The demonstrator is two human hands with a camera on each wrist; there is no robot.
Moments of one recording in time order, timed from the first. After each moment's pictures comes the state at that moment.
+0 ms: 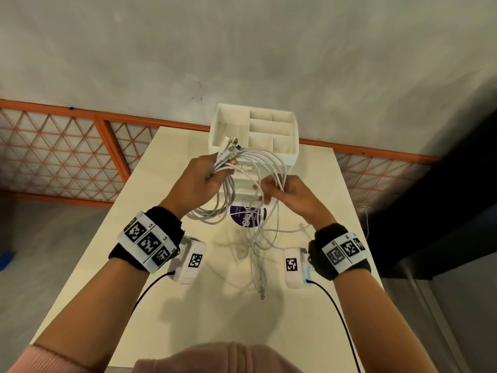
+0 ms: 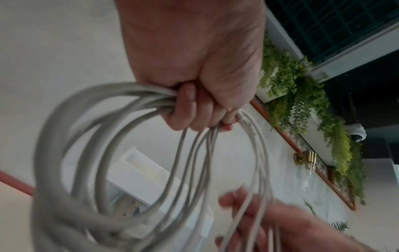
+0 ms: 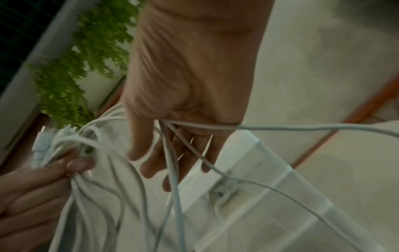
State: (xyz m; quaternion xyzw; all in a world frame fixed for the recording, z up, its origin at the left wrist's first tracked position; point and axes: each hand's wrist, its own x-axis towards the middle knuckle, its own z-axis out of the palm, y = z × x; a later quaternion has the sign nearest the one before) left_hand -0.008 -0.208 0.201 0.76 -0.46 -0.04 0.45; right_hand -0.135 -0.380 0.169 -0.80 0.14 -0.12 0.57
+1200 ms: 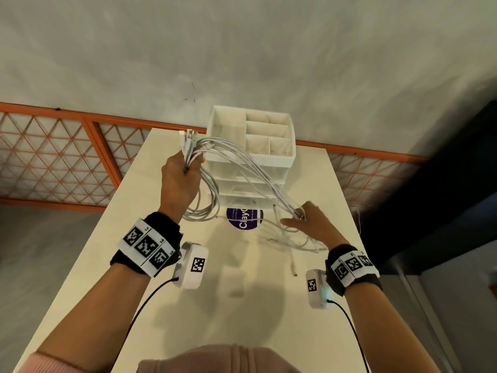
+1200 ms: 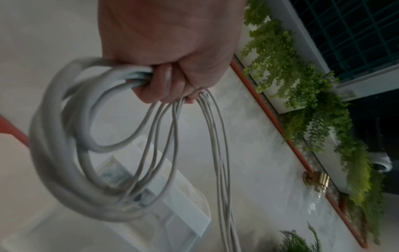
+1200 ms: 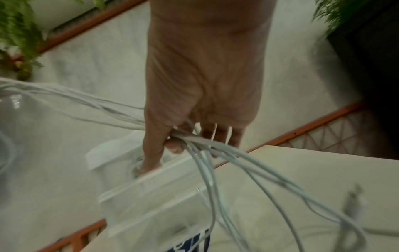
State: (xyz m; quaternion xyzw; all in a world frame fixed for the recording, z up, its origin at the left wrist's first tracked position) left_hand 0.017 -0.210 0.184 0.79 -0.23 0.02 0.57; right_hand -0.178 -0.423 0.107 -0.86 0.38 -0.02 0.35
